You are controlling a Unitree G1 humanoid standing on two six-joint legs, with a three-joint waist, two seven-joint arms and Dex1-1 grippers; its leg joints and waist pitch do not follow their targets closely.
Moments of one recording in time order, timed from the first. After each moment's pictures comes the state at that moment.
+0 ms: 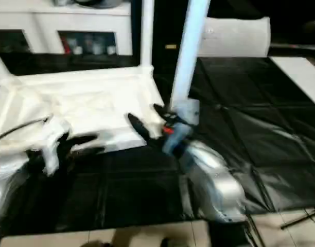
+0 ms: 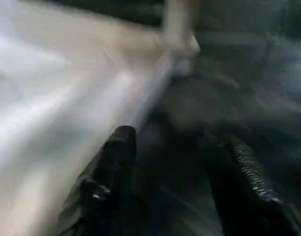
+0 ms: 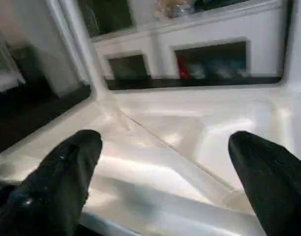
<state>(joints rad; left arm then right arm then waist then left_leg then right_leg) 0.02 0.49 0.08 -0.32 -0.24 0.54 -0.92 -0.37 -0.02 0.09 -0.03 0.31 0.47 0.43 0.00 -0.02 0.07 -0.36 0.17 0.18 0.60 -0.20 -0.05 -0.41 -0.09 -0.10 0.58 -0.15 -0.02</state>
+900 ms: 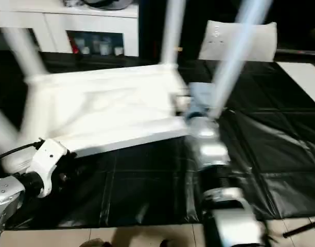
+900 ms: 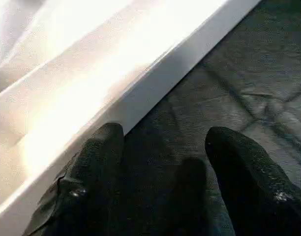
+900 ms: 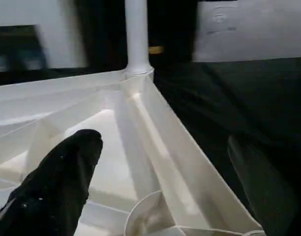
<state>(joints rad) 0.05 0.48 0.01 -0.33 -0.04 0.65 -0.59 -0.66 -0.13 -0.13 0.65 0.15 0.11 -0.06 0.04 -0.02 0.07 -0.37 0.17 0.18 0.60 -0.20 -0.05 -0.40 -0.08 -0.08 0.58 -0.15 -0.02</state>
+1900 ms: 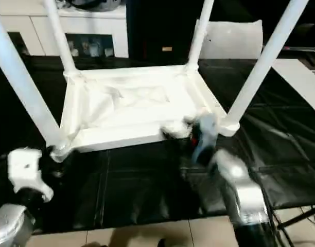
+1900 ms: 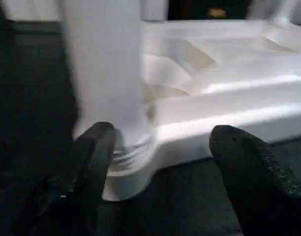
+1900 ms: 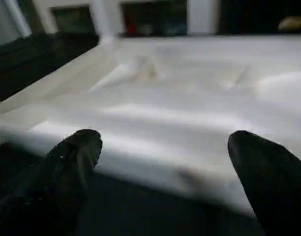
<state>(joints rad) 0.30 0.09 0.14 -0.45 -0.07 0.27 -0.19 -0.15 -0.29 0.08 -0.06 0.39 0.38 0.48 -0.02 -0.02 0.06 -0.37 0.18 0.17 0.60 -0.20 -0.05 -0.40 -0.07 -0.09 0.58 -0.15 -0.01</state>
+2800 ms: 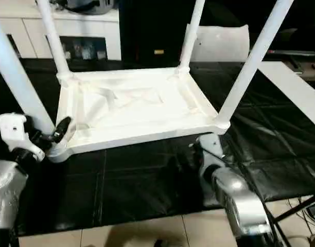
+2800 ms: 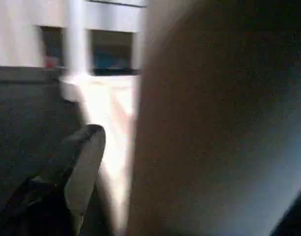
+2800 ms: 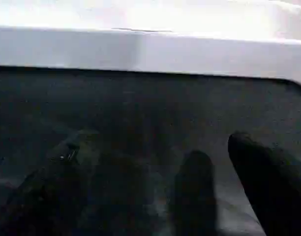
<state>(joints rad) -0.15 0.29 0.27 0.07 -0.26 0.17 -0.43 -0.13 -0.30 0.06 0.01 0.23 0.60 0.20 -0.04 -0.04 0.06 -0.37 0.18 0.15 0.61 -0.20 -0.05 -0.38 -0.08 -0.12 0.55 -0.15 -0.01</state>
